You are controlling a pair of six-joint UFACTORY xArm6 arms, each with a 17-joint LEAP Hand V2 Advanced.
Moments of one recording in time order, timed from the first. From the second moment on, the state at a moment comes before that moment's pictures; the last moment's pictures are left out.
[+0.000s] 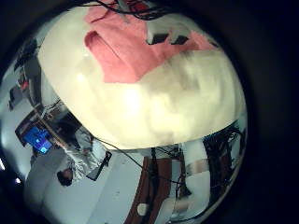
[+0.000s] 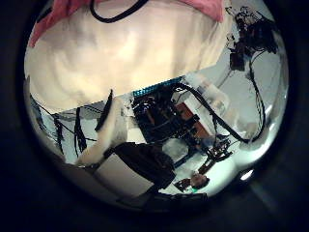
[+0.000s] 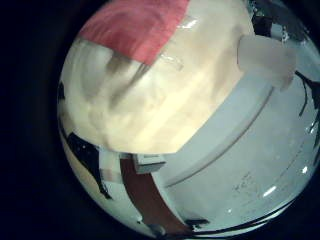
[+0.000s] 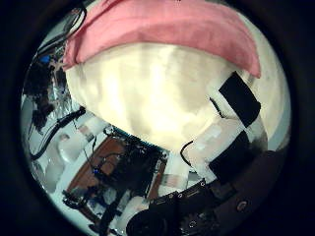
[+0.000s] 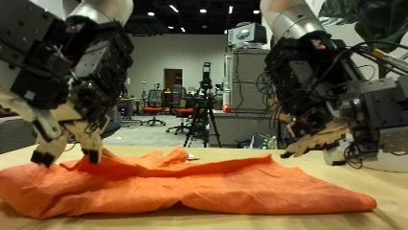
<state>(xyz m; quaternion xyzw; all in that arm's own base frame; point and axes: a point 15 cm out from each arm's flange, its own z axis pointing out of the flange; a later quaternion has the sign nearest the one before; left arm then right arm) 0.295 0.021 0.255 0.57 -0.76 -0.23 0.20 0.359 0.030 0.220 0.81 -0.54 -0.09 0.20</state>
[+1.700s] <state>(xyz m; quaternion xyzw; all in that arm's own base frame) 0.335 0.019 0.289 0.61 -0.76 -0.13 0.16 0.430 -0.054 0.154 0.82 -0.52 -0.01 0.25</state>
